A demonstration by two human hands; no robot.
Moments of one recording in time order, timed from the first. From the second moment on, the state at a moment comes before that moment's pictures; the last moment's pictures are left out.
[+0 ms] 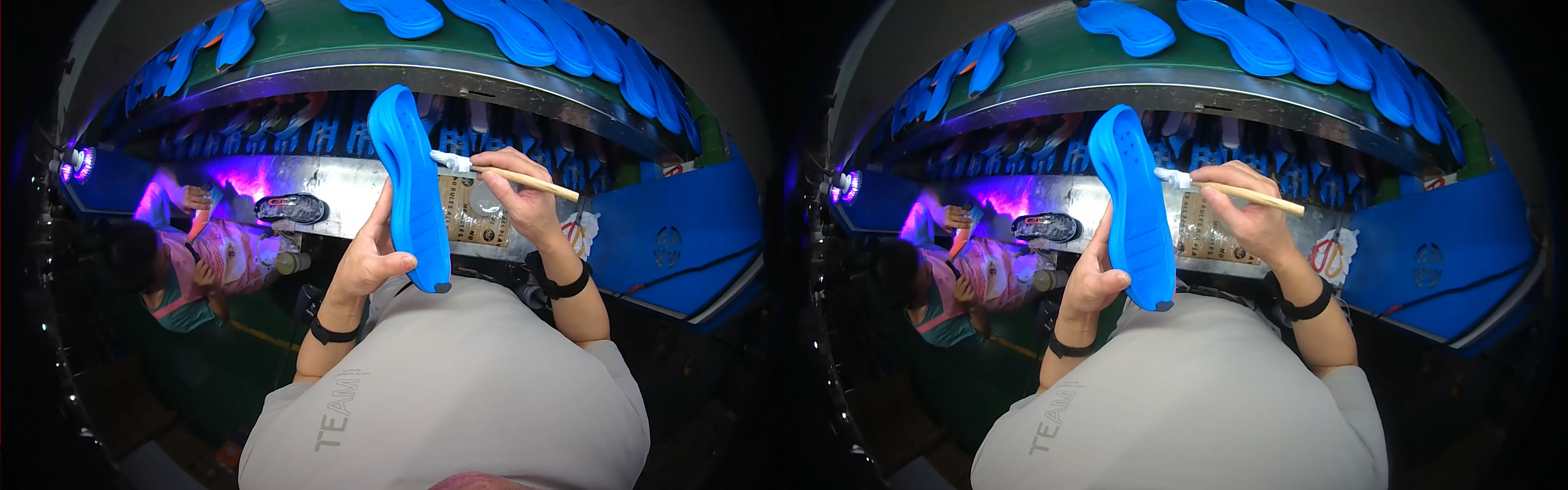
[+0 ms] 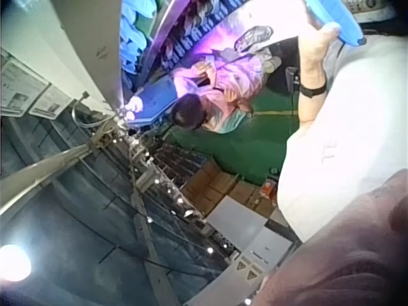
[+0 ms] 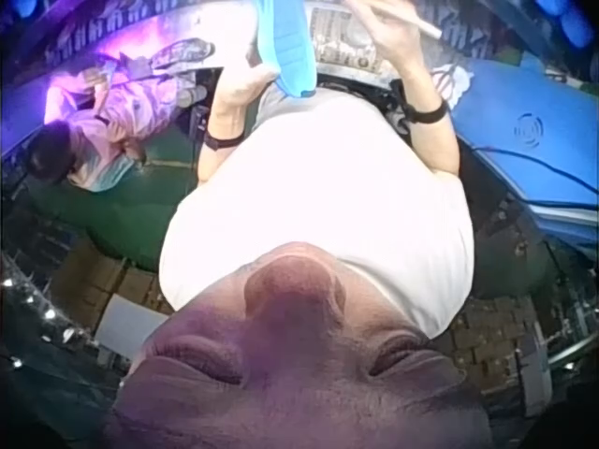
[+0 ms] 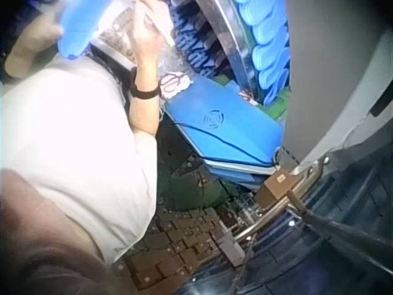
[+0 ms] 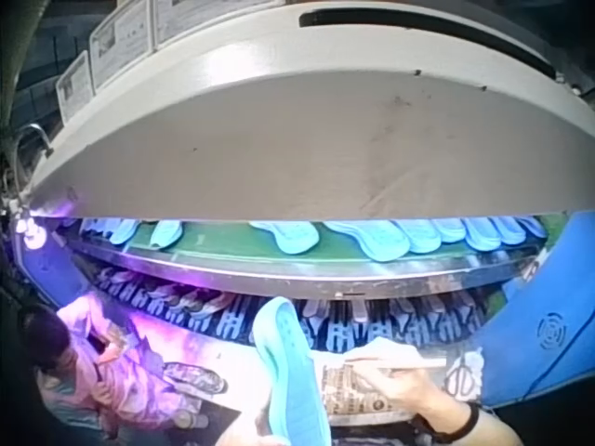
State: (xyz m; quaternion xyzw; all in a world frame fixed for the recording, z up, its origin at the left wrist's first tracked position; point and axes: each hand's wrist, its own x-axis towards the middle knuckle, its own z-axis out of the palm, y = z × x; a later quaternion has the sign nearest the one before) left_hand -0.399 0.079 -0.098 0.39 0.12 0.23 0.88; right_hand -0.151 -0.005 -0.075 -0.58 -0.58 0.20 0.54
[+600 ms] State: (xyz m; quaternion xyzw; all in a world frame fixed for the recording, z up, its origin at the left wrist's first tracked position) left_hand -0.402 0.098 -0.093 0.41 0.12 0.26 0.87; right_hand -0.168 -0.037 -0.065 -0.55 -0.62 0.26 0.50
